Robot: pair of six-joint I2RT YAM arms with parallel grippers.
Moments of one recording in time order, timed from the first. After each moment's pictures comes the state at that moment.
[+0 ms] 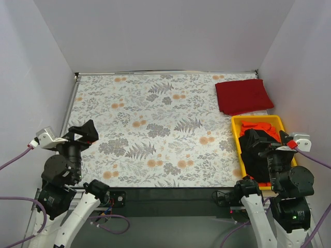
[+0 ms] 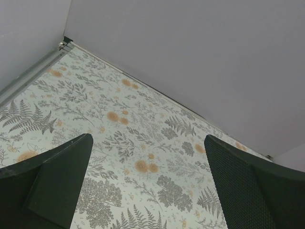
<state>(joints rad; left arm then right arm) -0.44 0.25 0.84 -0.52 -0.65 -0.49 0.16 0.13 0.88 -0.61 0.18 0.02</state>
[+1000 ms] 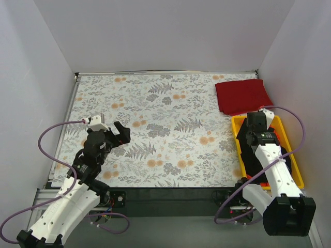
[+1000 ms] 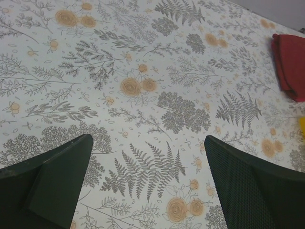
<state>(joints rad) -0.44 0.54 0.54 -0.34 -0.29 -0.51 0.04 0.95 0.73 -0.70 0.41 0.36</state>
